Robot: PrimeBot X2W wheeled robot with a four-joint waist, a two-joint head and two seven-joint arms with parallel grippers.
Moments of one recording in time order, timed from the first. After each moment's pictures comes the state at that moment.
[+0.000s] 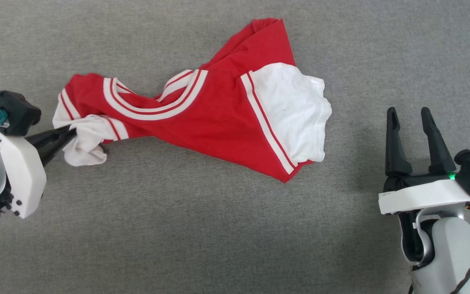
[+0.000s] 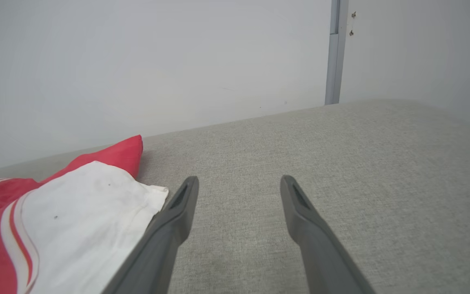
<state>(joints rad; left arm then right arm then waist) -1.02 1.12 -1.28 0.15 -1.00 -0.13 0.11 -0.29 -0.05 -0.05 0.21 0.28 0.13 -0.26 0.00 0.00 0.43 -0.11</state>
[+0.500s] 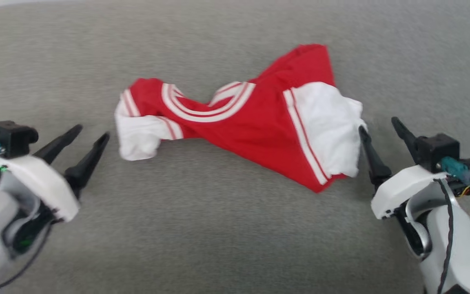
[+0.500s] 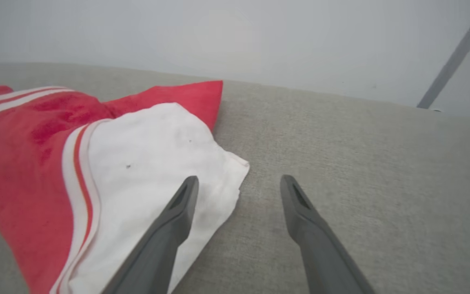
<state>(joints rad) -0.79 0.92 -1.15 0.37 -1.25 -0.13 -0.26 -0.36 -0.17 0.08 0.33 0.16 0.13 -0.07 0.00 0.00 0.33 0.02</state>
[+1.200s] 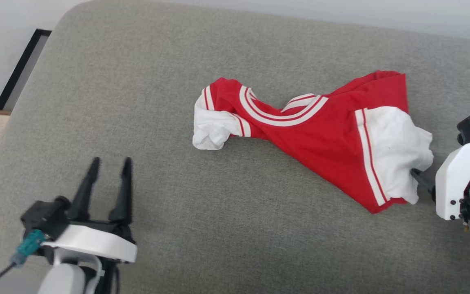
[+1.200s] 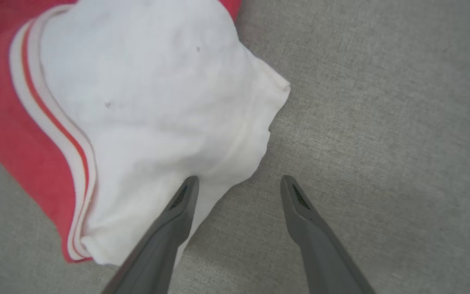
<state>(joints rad) -0.17 0.26 -0.13 0.20 -0.48 -0.13 -0.26 -0.37 -0.41 0.04 0.19 0.43 0.13 0.80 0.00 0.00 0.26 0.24</state>
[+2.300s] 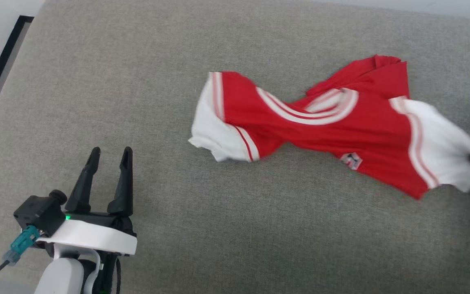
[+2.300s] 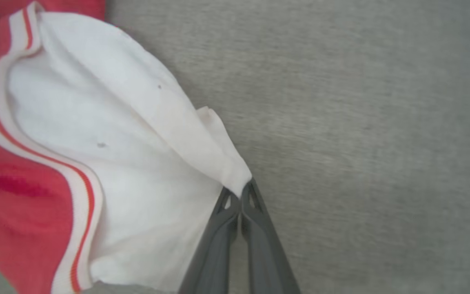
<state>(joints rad) -0.16 0.22 -0.13 0.14 -0.49 -0.13 -0.26 -0.39 -0.39 -0.17 0.22 0.40 0.13 0.86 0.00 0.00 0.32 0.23</state>
